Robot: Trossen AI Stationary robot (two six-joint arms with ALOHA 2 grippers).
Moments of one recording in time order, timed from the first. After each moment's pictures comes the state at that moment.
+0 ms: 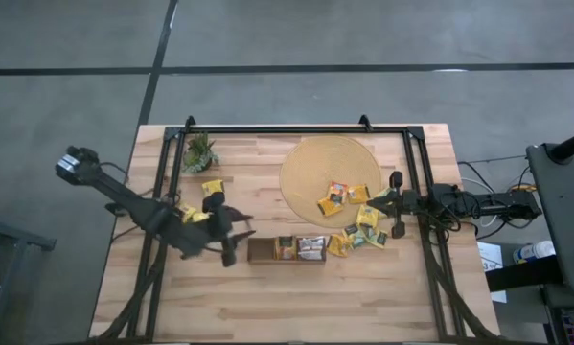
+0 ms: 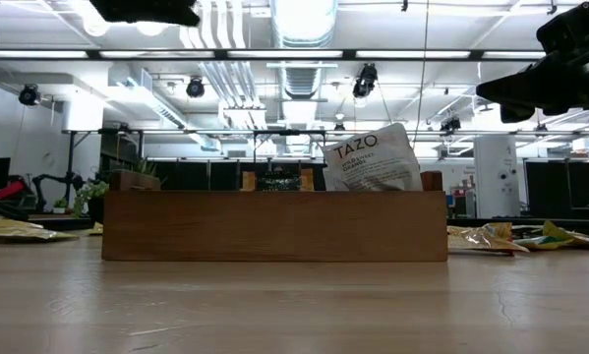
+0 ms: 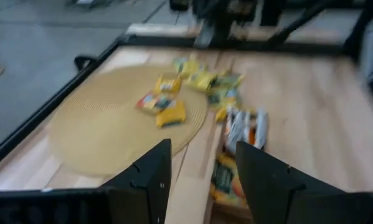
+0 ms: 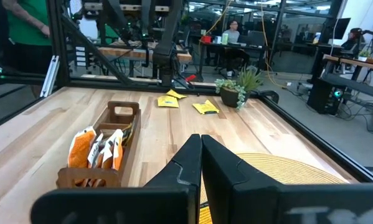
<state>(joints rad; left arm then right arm) -0.54 1.11 0.85 -0.25 -0.74 -0.35 0.07 0.05 0.02 0.00 0.13 -0.05</state>
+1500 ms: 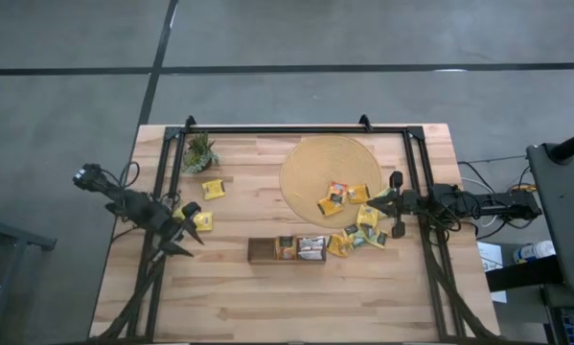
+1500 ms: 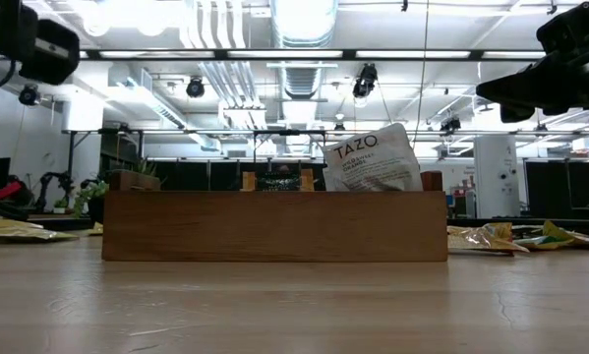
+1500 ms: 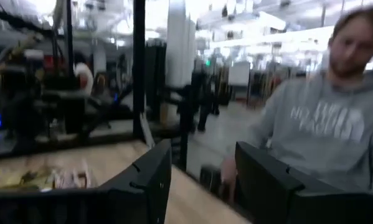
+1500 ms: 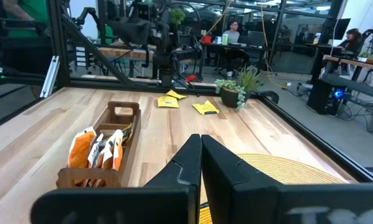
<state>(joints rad) -0.53 0.00 0.01 0.18 0.07 -0.07 0.07 0.05 0.02 0.00 0.13 -0.05</state>
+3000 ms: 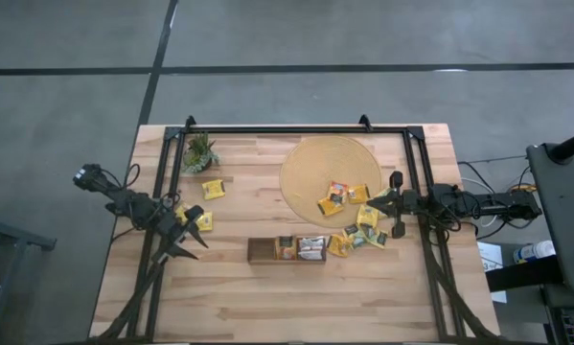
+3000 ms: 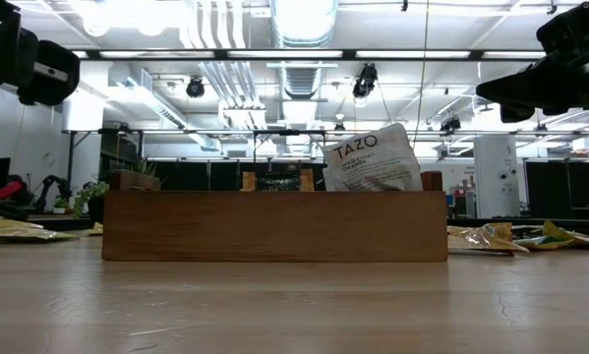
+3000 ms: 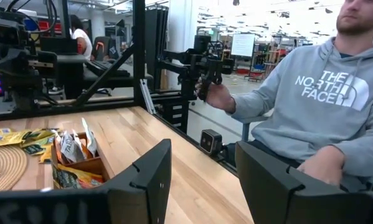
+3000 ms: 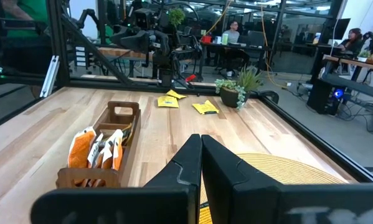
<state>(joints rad) -0.53 0.00 0.01 0.03 0.07 -0.09 0.07 0.05 0.02 0.00 0.13 -0.05</state>
